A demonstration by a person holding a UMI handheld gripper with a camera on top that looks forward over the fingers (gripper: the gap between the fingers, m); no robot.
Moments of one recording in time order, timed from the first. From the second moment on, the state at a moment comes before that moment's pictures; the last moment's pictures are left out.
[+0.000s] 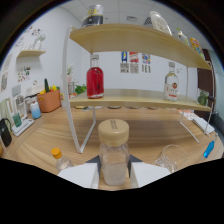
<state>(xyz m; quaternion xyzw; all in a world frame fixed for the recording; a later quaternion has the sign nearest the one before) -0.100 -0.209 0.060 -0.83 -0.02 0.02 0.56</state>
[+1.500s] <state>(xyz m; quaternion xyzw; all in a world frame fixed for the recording) 0.037 -0.130 0.412 -0.74 0.02 -0.02 0.67</state>
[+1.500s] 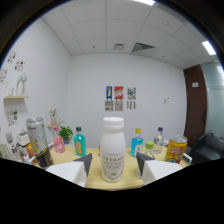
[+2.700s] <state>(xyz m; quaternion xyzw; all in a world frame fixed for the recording) 0.099 -0.230 0.273 -0.78 0.05 -0.01 0.63</state>
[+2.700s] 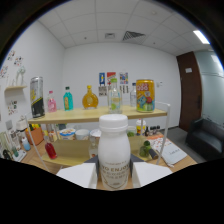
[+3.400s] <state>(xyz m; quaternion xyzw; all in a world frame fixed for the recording) 0.138 -0.216 0.110 -0.76 -0.29 -0.27 0.51</state>
